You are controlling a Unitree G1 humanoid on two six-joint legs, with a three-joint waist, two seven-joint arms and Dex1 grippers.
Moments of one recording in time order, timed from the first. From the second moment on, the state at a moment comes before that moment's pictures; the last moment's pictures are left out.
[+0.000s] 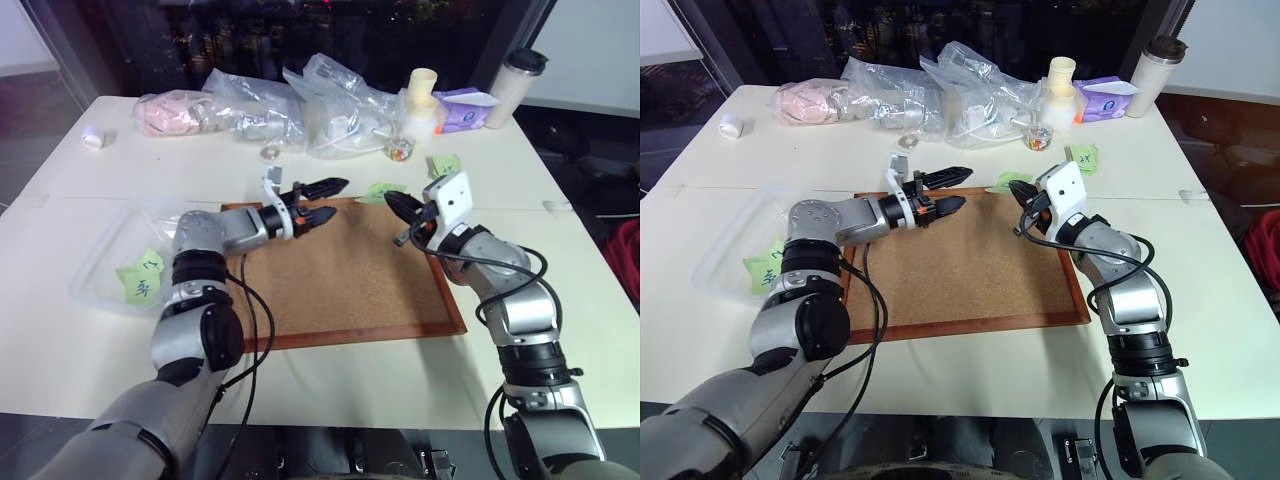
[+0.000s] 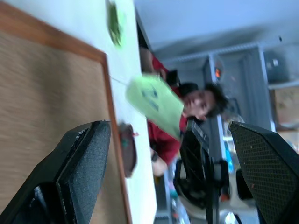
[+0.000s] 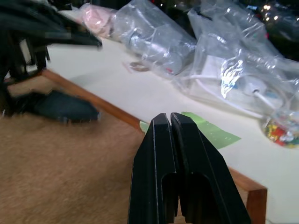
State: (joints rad) left arm -1.03 0.05 0.58 0.76 -0.78 1.24 -0.41; right arm -0.47 -0.42 -0.02 -0.04 0.21 0.28 0.55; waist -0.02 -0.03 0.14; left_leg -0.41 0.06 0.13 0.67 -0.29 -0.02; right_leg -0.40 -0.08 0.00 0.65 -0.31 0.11
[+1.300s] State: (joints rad) left arm -1.17 -0.09 0.39 1.10 -0.60 0.70 -0.59; right arm -0.41 -0.35 -0.19 -0.27 0.32 0.42 0.36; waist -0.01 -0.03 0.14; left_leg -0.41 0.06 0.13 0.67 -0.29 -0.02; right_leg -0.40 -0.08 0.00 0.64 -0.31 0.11
